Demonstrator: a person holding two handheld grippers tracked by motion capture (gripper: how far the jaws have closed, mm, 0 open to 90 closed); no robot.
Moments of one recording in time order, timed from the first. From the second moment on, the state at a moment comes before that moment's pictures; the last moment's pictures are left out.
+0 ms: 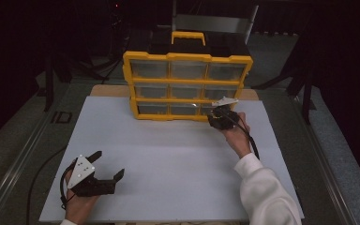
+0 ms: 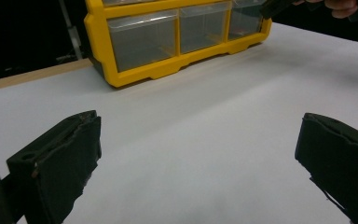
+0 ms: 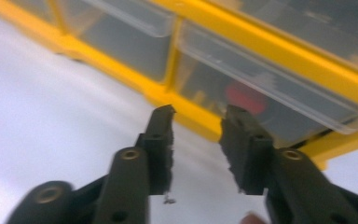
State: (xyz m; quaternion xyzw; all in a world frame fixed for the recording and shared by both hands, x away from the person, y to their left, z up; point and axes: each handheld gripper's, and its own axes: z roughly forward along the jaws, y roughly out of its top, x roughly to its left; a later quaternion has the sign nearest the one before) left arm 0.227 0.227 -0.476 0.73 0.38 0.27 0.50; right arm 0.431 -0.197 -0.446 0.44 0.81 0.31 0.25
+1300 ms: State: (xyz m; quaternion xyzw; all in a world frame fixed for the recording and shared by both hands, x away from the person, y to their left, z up) left arm 0.227 0.226 -0.476 0.73 0.37 0.26 0.50; right arm 0.326 -0.211 -0.431 0.38 0.80 0.40 0.24
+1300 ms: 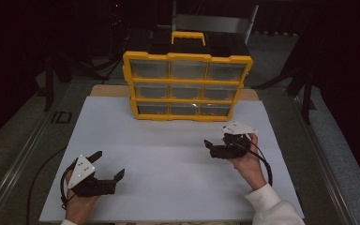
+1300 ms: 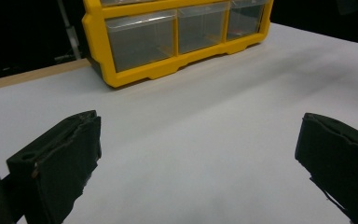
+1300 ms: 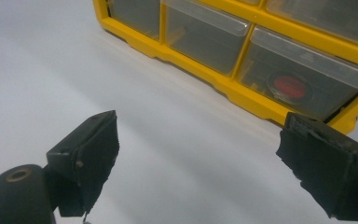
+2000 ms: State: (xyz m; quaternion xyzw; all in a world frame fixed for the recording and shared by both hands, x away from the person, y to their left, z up) left arm 0.228 0.227 -0.477 0.73 0.38 0.26 0.51; right arm 0.277 -0.243 -0.469 0.39 0.73 0.48 0.29
